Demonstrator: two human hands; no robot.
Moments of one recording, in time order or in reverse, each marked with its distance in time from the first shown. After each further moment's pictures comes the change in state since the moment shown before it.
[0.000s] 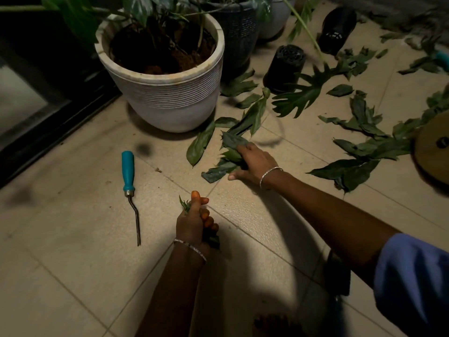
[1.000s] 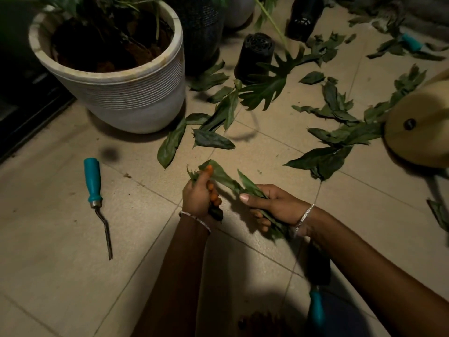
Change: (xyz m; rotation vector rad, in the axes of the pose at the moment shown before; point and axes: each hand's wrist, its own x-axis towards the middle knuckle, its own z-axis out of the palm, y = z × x) left_hand 0.024 -0.004 0.075 0.117 -0.180 0.070; right_hand -0.145 -0.004 -0.044 1.411 -0.356 0.318
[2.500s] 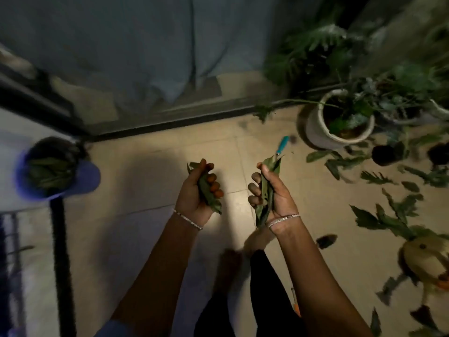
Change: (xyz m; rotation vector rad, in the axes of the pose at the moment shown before) left_hand -0.616 0.313 -0.231 -0.922 0.298 0.075; right_hand -0.298 -0.272 0.527 0.414 -0.171 0.325
